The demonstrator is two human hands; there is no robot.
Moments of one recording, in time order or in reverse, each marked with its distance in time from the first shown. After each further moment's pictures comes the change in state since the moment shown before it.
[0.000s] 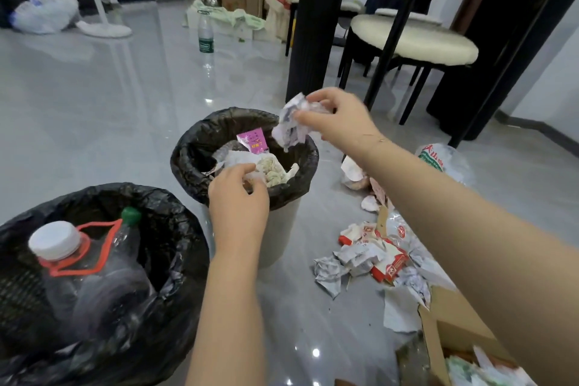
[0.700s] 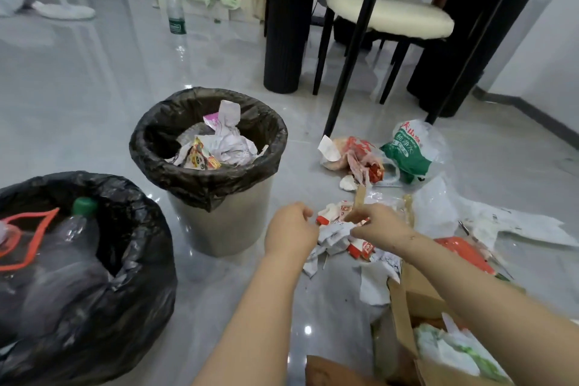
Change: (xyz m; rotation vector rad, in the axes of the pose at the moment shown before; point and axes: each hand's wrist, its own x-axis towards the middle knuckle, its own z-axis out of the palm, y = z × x) left_hand -0.060 -0.010 0.109 0.300 -0.650 -0.079; right_hand -0.101 0.191 -0.026 -0.408 -0.344 0.365
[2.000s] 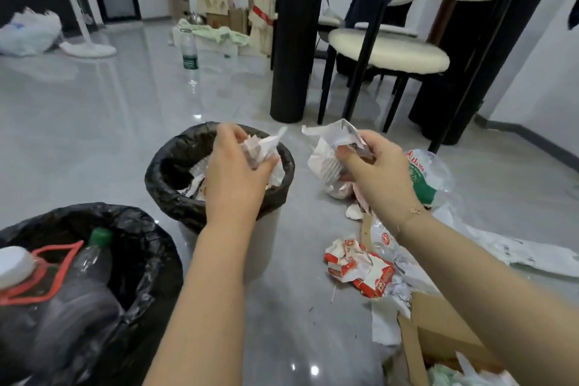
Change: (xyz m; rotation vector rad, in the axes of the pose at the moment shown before) left_hand -0.003 0.032 -0.134 -0.187 0.713 0.309; right_hand -0.032 -0.120 -0.071 0.724 0.555 -0.415
